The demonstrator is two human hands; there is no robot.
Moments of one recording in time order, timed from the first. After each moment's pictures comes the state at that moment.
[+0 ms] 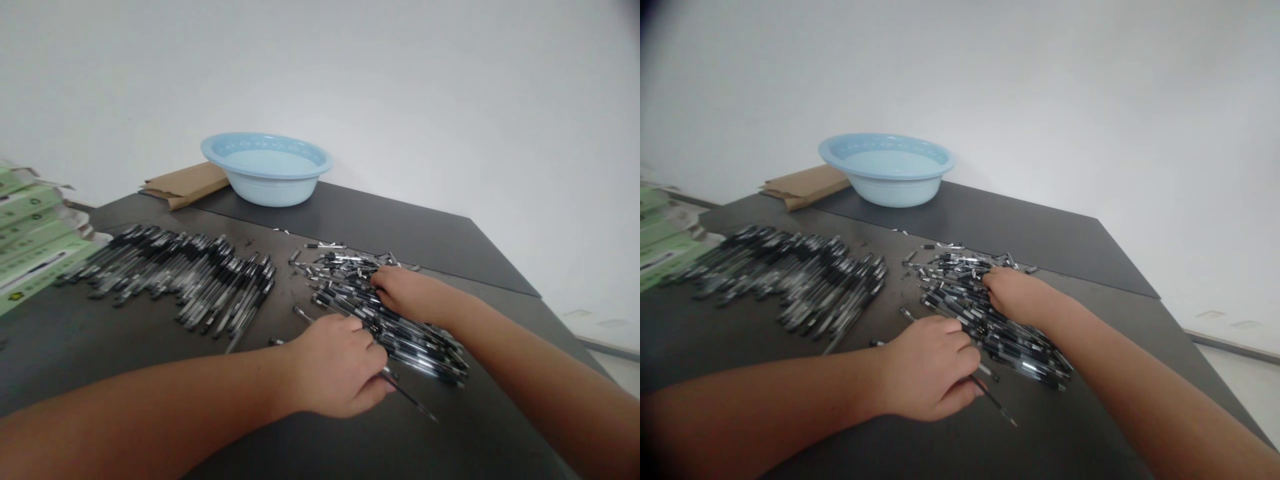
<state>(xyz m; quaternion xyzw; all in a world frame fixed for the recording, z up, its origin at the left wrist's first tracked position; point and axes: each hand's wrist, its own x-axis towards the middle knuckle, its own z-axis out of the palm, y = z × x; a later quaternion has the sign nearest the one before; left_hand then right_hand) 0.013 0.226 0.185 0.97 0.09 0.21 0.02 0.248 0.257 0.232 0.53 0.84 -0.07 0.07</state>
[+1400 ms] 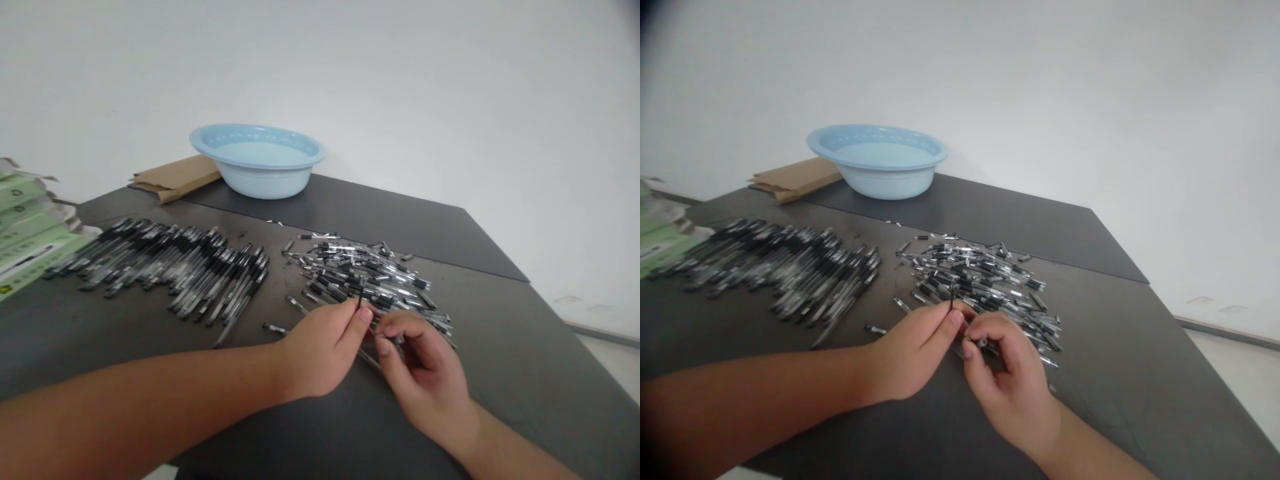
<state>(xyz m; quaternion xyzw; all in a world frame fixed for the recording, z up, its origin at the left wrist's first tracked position) 0.013 0.214 0.199 0.83 0.26 0.26 0.43 0.186 0.123 0.181 0.49 0.67 -0.17 -0.53</state>
